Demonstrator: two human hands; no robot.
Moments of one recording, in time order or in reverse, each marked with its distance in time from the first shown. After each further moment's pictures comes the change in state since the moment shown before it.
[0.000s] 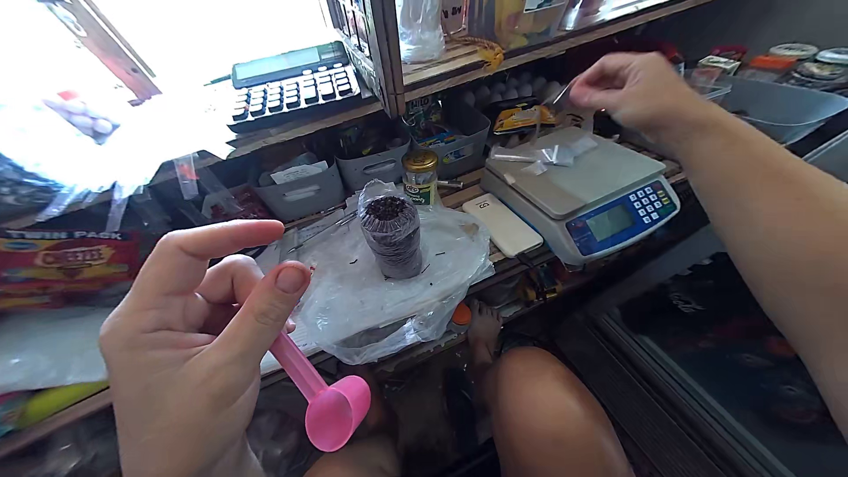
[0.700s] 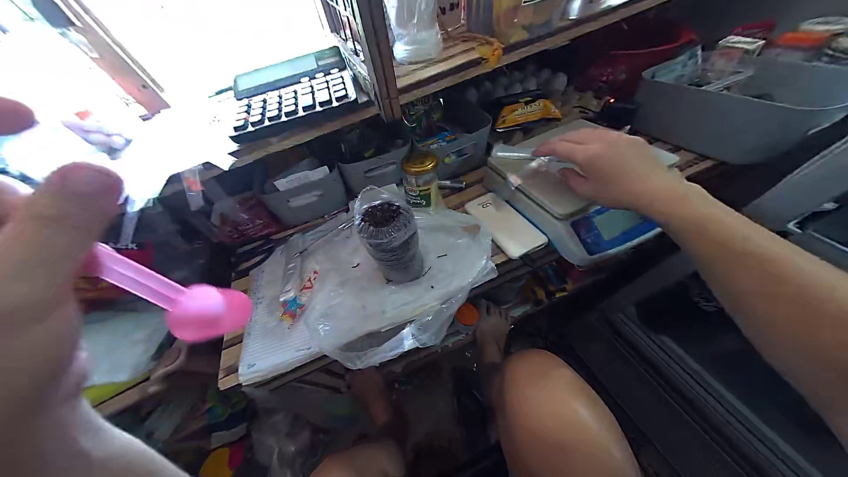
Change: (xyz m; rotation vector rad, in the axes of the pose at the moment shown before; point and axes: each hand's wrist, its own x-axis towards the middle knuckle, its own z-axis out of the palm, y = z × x) left_hand 0.076 0.011 -0.087 0.484 -0.070 0.088; right_hand -0.066 -0.005 0.046 -0.510 -0.169 -0.386
